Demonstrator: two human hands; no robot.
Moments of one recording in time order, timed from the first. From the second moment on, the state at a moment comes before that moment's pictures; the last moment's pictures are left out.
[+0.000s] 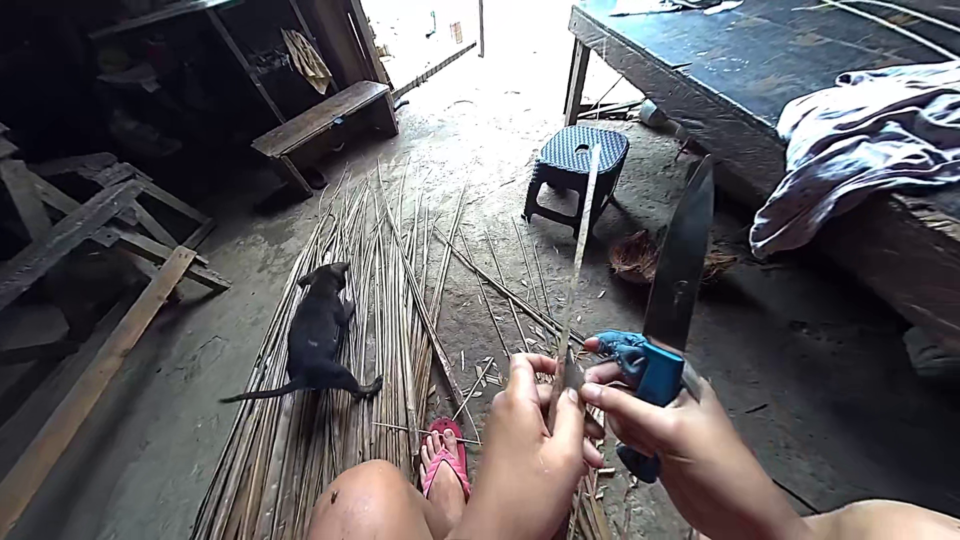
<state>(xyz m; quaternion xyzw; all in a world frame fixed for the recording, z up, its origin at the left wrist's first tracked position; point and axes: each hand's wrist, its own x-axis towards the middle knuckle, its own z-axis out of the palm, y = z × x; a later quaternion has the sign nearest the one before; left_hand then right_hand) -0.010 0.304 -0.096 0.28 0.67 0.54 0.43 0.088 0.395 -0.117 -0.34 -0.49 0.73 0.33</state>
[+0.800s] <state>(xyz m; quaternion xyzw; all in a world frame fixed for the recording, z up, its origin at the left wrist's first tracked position) -0.004 0.308 -0.084 0.23 0.52 0.61 0.54 0.110 0.403 -0.162 -0.32 -0.78 0.38 0.37</state>
